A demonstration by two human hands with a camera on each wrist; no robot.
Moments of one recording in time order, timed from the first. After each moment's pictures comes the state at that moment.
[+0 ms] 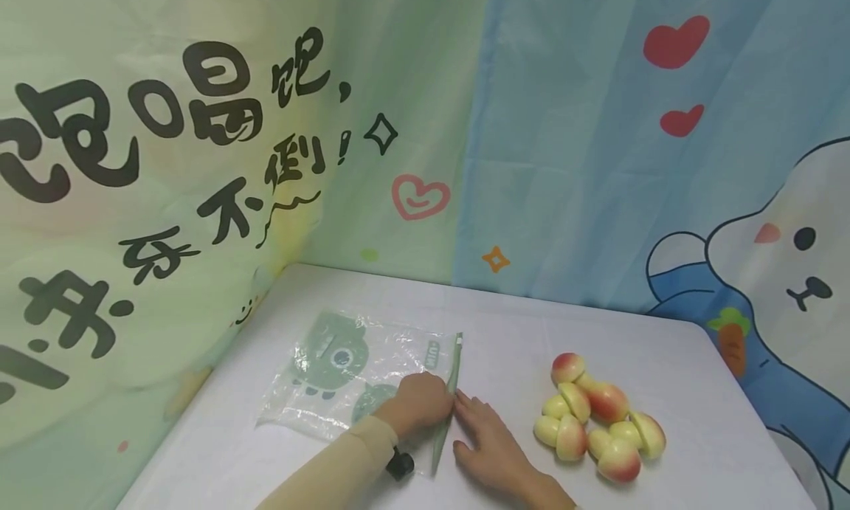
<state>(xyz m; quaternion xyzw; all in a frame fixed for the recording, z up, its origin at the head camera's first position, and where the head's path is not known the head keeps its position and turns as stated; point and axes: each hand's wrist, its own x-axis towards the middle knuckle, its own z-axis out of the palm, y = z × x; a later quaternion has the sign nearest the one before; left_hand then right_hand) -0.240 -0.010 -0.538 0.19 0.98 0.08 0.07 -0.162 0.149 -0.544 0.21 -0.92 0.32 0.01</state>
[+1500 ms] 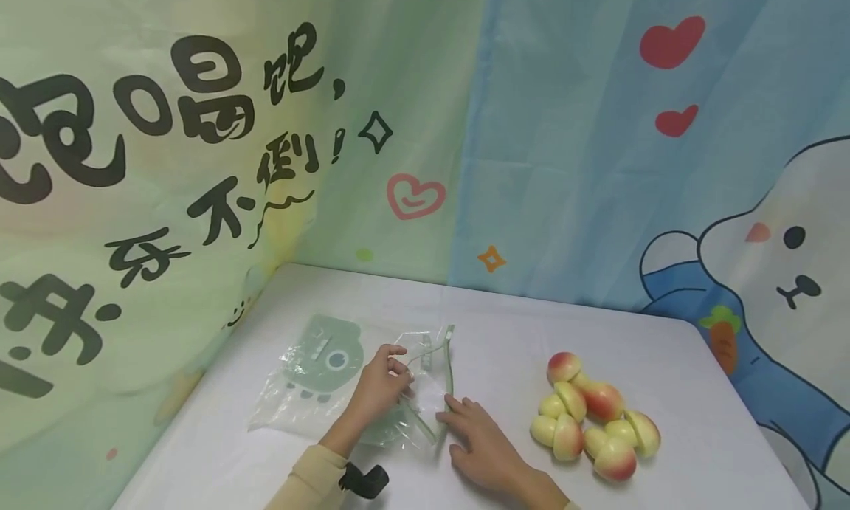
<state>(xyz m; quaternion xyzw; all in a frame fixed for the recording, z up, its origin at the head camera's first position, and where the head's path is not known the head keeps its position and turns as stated) -0.225 -0.074 -0.509 0.06 0.83 0.55 0.02 -0.163 0.144 -0.537 0.24 -0.92 0.30 -0.03</state>
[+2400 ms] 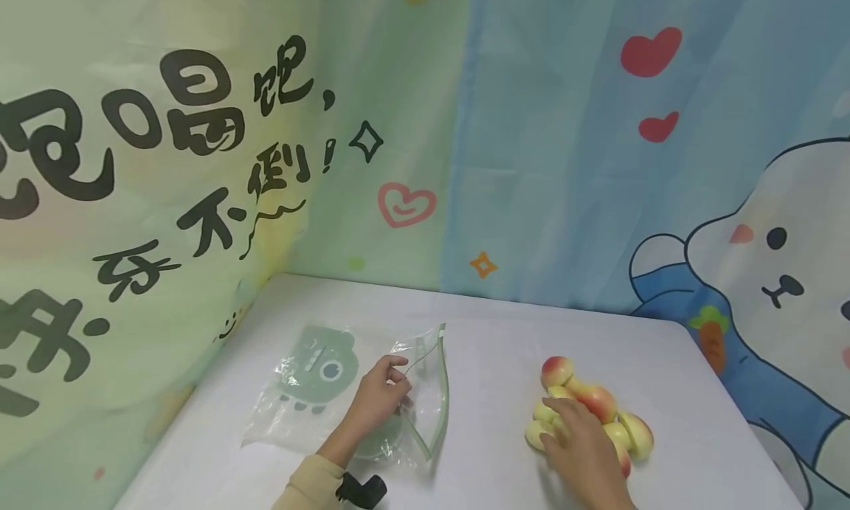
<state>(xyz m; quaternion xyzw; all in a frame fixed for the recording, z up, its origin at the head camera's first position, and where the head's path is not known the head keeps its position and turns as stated) -0.224 -0.067 -0.513 0.05 0.82 0.57 0.04 -0.129 0.238 -0.479 0.04 -0.96 0.24 0.15</state>
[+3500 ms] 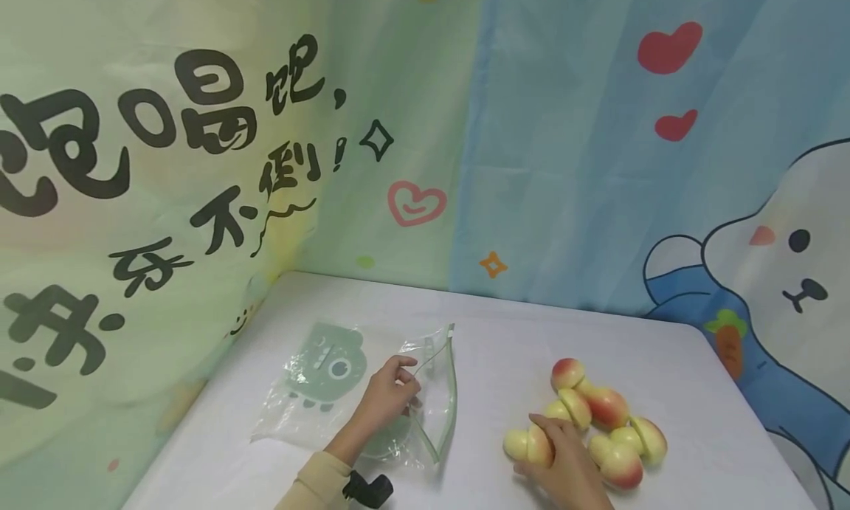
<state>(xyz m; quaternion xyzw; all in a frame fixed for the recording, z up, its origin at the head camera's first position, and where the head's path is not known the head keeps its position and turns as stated) -0.223 -0.068 -0.510 0.06 0.82 0.57 0.05 -0.137 0.228 -0.517 -0.02 -0.95 0.31 0.00</state>
